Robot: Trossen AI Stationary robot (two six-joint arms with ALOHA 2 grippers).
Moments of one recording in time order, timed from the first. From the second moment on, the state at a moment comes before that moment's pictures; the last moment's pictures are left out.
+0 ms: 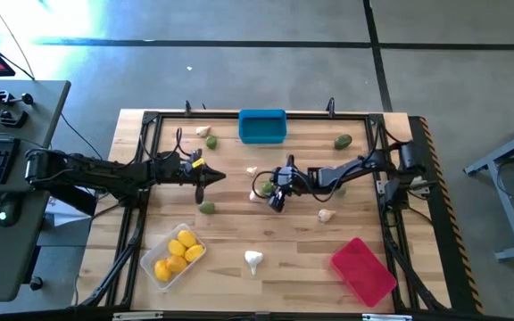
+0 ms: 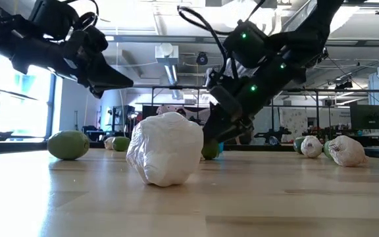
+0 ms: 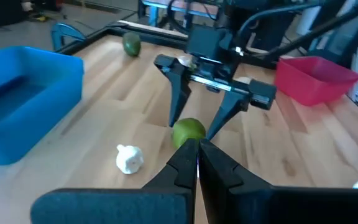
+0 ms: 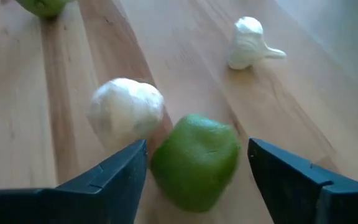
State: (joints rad) left arm 0.19 1.04 0.22 0.55 0.06 -0.13; right arm -0.04 1.82 0.84 0.23 0.15 0.31
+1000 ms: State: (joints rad) left arm 0.29 1.04 0.22 0.64 -0.02 -0.05; right arm -0.43 1.71 1.11 -0.05 0.01 0.11
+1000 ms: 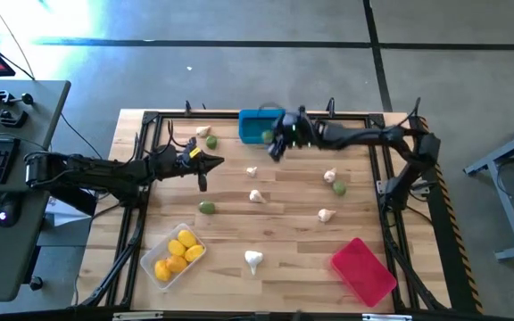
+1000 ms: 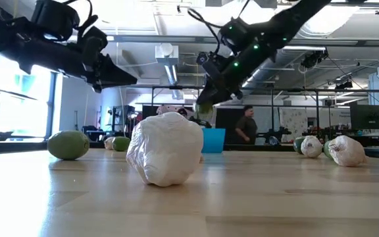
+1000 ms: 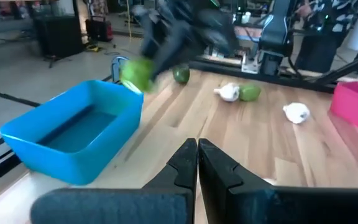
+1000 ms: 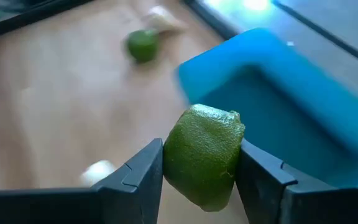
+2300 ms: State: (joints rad) left arm 0.31 1.04 0.22 0.50 0.07 -0.02; right arm -0.64 1.96 1.29 -0.14 -0.03 0.04
